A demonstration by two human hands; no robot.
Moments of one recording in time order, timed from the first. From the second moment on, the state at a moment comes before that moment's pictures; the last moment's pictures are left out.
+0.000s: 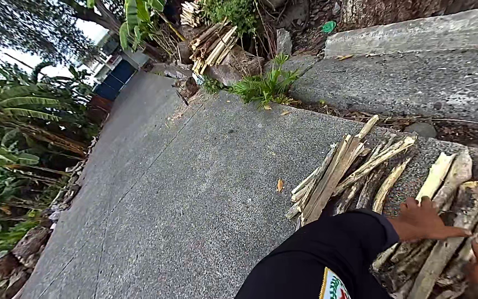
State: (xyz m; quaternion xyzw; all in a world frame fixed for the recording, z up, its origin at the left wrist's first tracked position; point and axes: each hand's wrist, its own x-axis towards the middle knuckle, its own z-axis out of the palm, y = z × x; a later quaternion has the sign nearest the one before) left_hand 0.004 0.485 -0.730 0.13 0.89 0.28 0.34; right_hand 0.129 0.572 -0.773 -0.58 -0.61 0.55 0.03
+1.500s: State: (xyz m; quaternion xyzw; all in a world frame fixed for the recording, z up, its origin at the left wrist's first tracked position) left_hand -0.078 0.242 -0.609 0.13 0.88 0.30 0.34; right_hand 0.033 0.376 -0.676 -0.29 -0.53 0.79 -0.09
